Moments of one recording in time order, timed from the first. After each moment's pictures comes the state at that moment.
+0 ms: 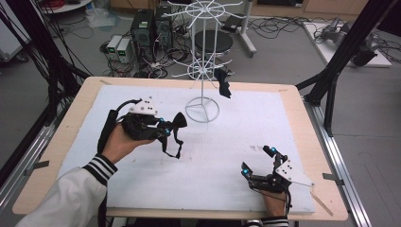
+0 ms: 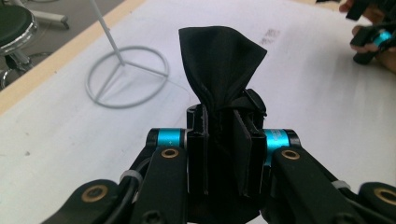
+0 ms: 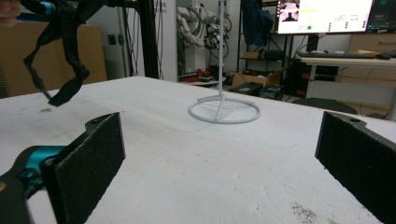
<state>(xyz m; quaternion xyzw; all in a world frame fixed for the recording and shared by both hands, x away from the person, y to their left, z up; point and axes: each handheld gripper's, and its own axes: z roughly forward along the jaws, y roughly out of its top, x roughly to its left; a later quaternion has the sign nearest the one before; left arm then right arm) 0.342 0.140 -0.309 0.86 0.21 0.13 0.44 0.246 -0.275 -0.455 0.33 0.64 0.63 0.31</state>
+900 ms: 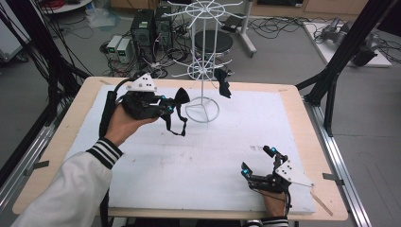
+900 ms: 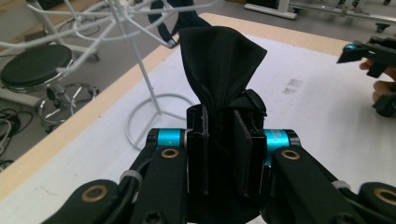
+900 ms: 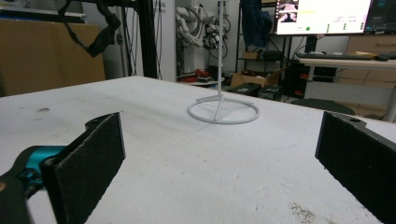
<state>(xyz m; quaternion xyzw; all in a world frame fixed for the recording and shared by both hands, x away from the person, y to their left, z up) 0.367 0.134 -0.267 0.83 0.22 0.18 0.48 0.246 -0.275 -0.455 0.32 0.64 0.63 0.31</state>
